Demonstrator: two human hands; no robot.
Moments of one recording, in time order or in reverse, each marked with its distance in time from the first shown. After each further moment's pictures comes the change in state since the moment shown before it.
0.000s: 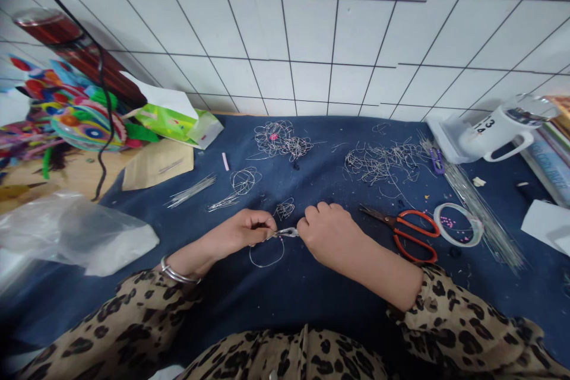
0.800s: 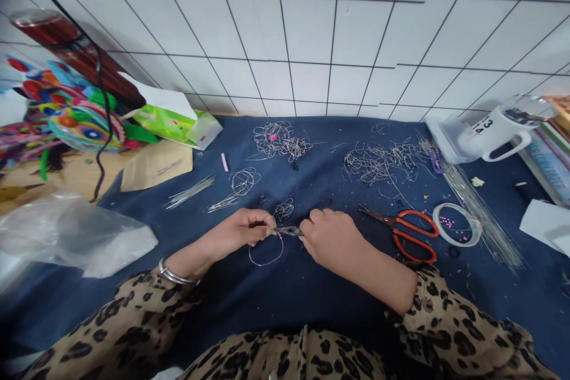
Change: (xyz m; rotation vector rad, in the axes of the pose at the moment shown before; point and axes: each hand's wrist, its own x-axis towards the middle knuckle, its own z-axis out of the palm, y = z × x) left_hand 0.002 -0.002 0.001 -0.075 0.025 -0.007; right_hand -0.006 -0.004 0.011 0.135 -0.029 0.140
